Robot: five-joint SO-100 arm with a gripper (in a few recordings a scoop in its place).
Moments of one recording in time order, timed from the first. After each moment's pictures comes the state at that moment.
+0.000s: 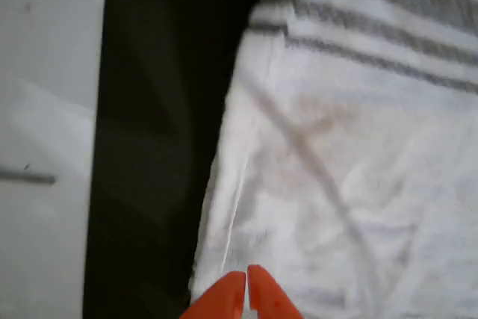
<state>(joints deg) -40.4 72.3 78.6 80.9 -61.2</state>
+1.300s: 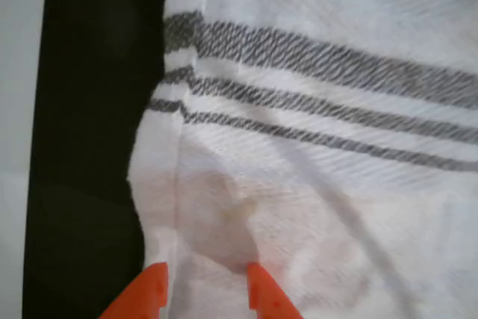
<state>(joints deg) -33.5 84.3 108.3 49.8 -66.3</state>
